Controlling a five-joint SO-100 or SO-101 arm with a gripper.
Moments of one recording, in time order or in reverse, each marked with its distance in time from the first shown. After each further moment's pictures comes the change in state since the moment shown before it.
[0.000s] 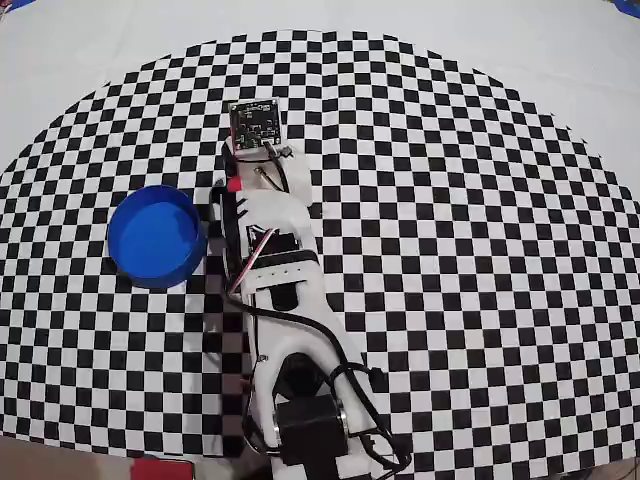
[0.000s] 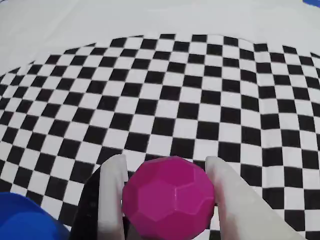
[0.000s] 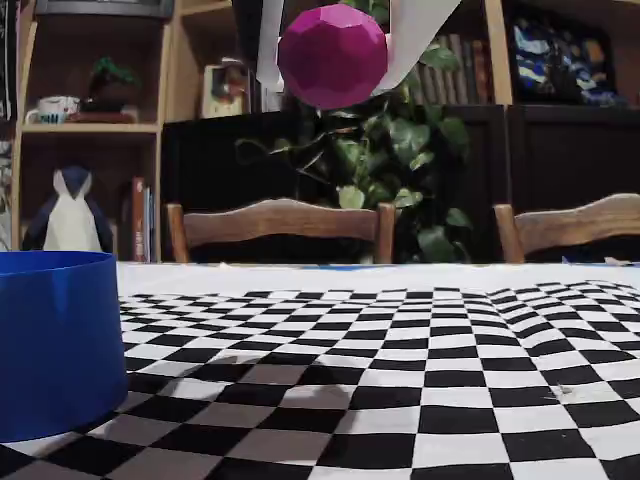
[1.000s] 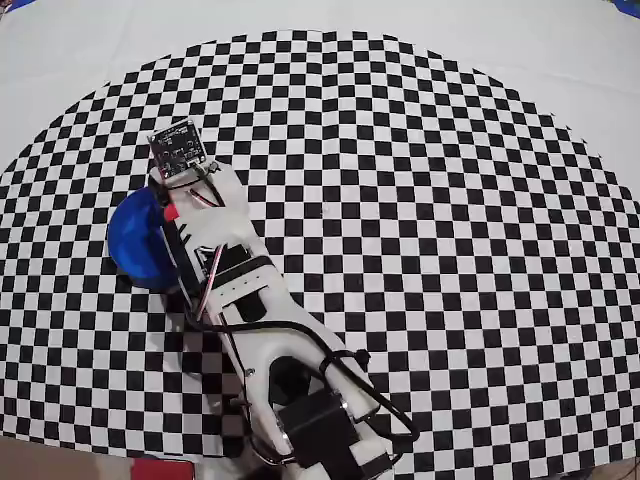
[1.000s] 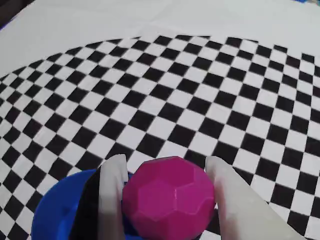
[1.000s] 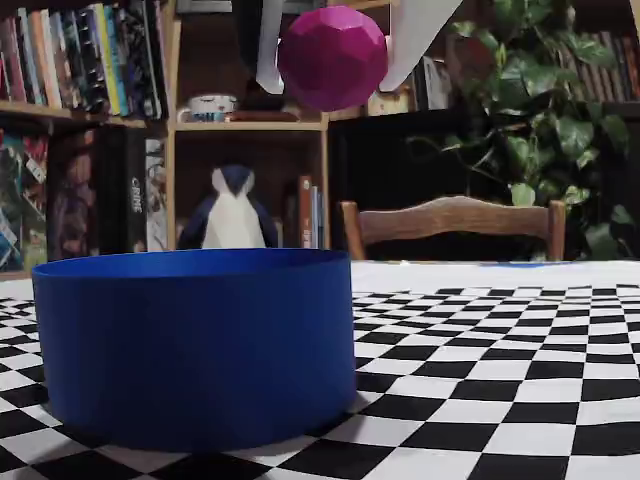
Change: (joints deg) arm -16.7 -0.6 0.0 0.0 0.0
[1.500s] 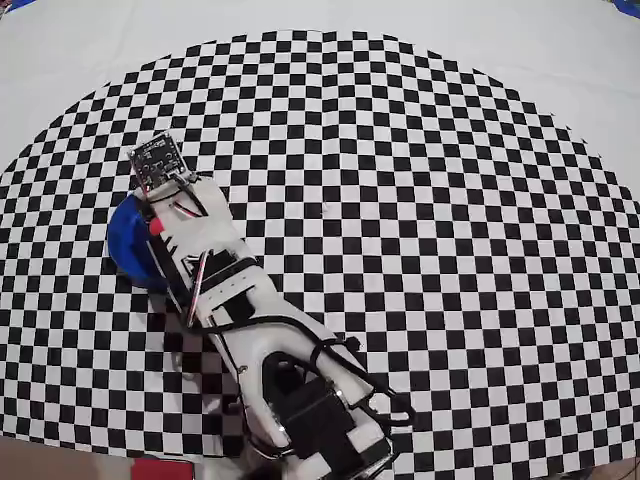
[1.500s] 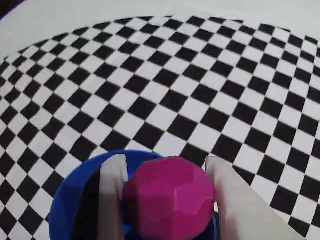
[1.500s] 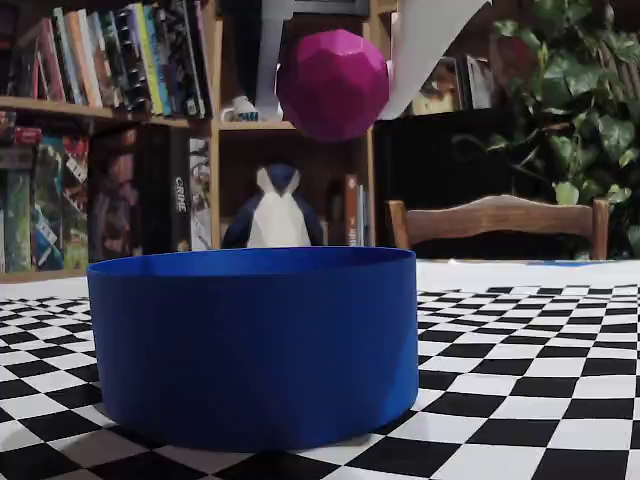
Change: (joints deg) arm -4.6 -2.6 0.0 0.0 0.0
